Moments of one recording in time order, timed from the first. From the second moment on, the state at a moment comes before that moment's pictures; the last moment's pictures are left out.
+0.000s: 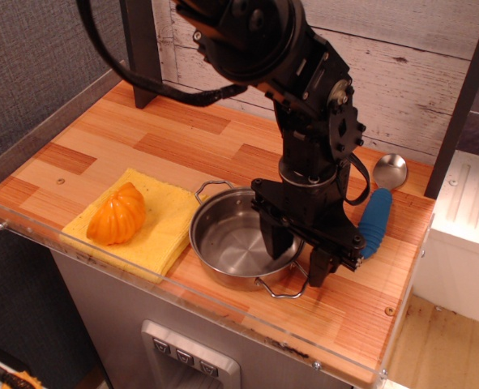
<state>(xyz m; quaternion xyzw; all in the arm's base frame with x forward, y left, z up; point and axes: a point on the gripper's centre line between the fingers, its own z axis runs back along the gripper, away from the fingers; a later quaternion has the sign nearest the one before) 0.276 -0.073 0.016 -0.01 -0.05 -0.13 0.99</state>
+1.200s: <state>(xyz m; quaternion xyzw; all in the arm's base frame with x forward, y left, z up) 0.285 -0.046 0.143 -0.11 -0.17 -0.07 0.98</state>
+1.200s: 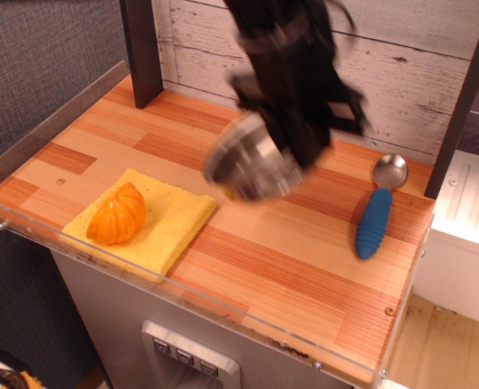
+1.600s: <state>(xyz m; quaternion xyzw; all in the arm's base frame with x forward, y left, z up) 0.328 0.040 0.137 -0.06 -0.16 0.02 0.99</state>
